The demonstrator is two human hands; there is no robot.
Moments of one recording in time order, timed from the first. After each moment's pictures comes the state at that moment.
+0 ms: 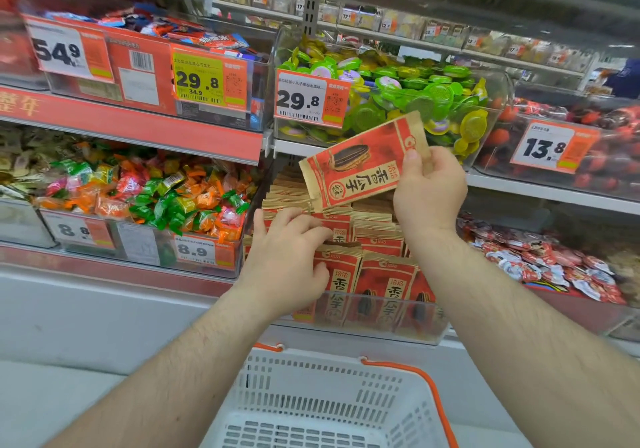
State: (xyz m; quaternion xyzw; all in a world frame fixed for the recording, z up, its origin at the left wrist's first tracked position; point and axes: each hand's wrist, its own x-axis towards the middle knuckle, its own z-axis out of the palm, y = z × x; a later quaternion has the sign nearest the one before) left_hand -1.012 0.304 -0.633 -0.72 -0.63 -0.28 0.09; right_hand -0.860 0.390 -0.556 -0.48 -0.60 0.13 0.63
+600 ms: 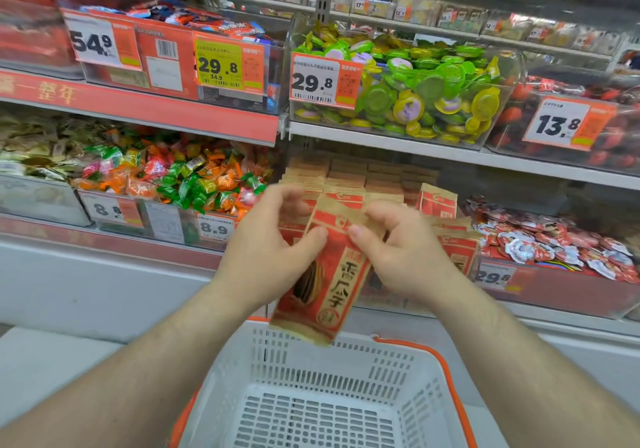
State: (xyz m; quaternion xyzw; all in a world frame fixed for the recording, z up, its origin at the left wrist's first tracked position) left_hand -1.021 0.242 -0.623 -0.59 -0.60 -0.53 -0.13; right_hand -0.847 0.308 -0.600 -0.35 -0.83 0.25 0.36
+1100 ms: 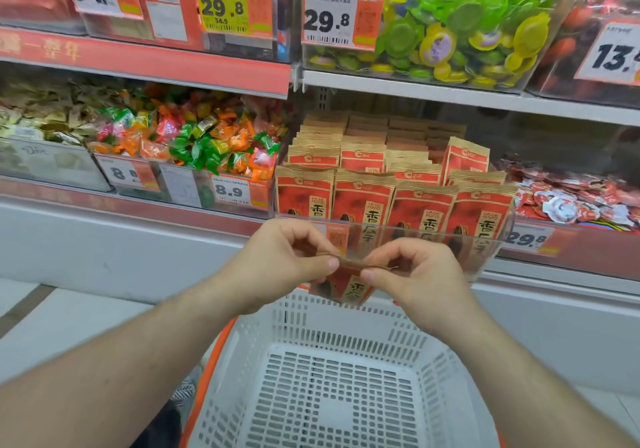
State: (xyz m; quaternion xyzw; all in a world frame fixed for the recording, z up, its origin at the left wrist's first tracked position) left_hand -1.022 0.224 -0.670 -0.53 -0.54 -0.50 -0.43; right_hand -0.827 0.272 -0.672 -0.45 -0.71 0.41 0.35
